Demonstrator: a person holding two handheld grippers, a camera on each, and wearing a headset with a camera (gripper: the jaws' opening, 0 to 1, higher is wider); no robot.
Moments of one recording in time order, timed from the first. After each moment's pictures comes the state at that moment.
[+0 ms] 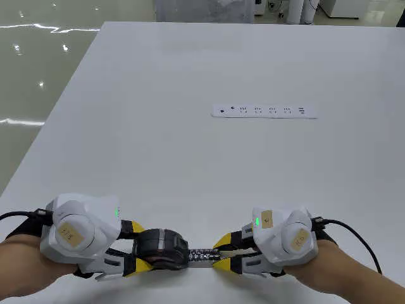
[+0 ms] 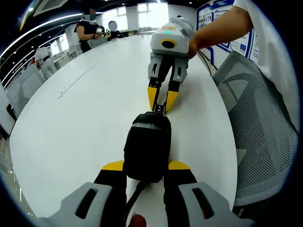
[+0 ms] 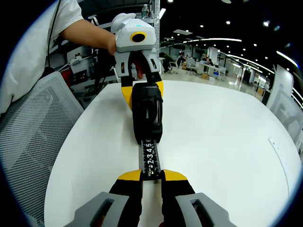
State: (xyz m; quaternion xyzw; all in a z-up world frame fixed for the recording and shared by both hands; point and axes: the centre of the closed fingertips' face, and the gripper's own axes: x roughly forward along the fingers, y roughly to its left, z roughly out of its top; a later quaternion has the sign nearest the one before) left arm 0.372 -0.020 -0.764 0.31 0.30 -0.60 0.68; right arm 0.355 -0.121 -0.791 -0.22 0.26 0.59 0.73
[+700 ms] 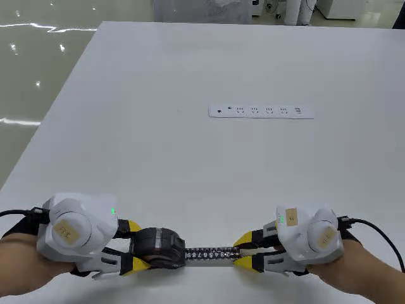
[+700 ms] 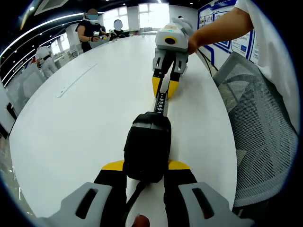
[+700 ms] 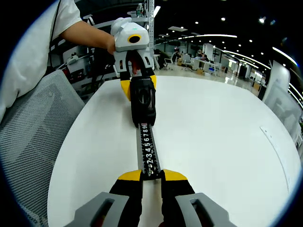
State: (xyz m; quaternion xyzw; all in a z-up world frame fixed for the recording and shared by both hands) left arm 0.373 -0.020 -0.764 0.30 0.30 -0.60 0.68; right arm 0.349 -0.161 -0.790 -0.22 0.28 0.57 0.74
